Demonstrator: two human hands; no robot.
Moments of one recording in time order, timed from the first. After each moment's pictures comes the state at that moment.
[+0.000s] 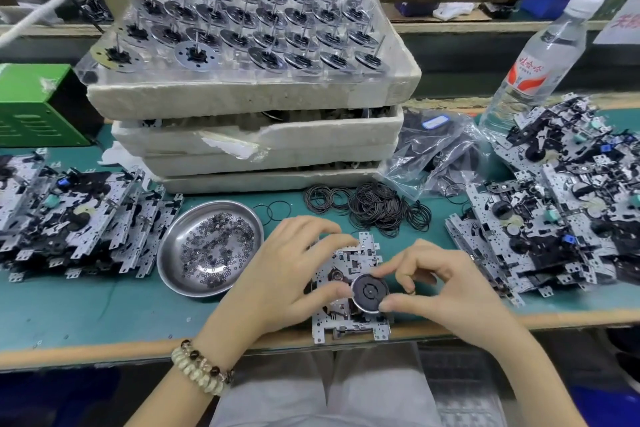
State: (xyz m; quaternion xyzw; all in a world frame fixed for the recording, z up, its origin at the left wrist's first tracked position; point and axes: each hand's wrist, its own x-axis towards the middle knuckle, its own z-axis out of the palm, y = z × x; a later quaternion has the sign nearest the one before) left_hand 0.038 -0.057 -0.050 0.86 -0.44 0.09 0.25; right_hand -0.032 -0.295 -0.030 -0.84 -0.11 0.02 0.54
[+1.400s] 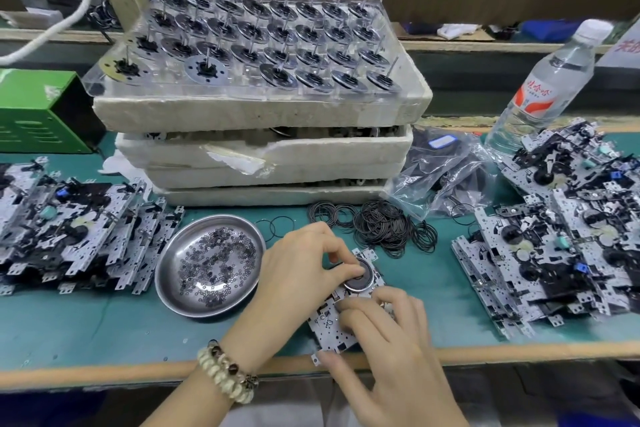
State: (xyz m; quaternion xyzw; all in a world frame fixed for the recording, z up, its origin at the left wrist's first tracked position) left_hand 0.049 -0.090 -0.029 0.93 -0.15 -0.06 0.33; right_hand -0.056 -0.219 -0.059 -0.93 -0.16 -0.23 0.22
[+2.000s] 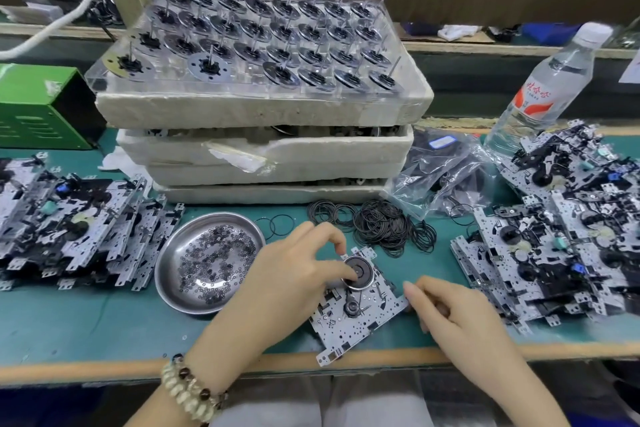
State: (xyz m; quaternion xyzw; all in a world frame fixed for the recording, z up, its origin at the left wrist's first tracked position) left_hand 0.045 -0.063 -0.036 0.86 -0.43 0.15 0.24; right_hand -0.039 -0.295 -0.048 -0.95 0.05 0.02 0.32
